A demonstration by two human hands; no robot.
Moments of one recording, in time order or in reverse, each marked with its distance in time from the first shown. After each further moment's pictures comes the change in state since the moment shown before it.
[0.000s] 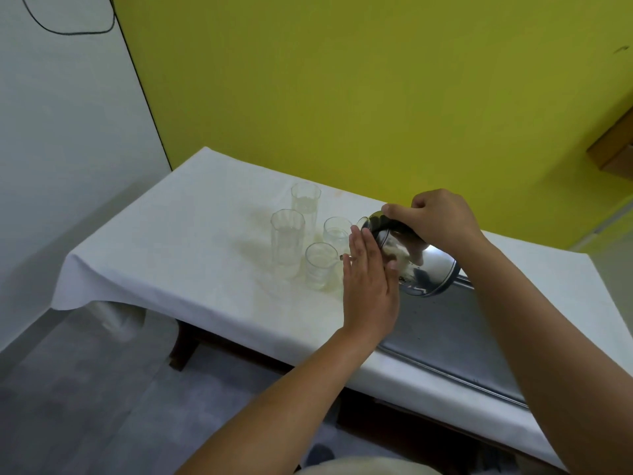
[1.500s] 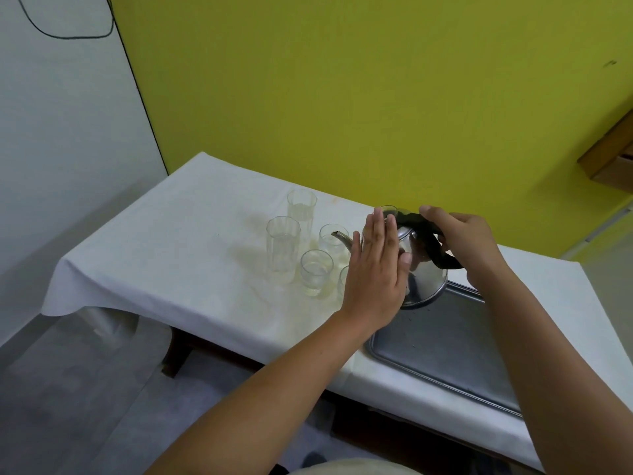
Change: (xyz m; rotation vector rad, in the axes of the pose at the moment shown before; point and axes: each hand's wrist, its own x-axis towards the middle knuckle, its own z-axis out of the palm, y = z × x) left_hand 0.030 0.015 -0.010 0.118 -0.022 0.229; right_hand -0.012 0.037 -0.010 0.638 0.035 0.233
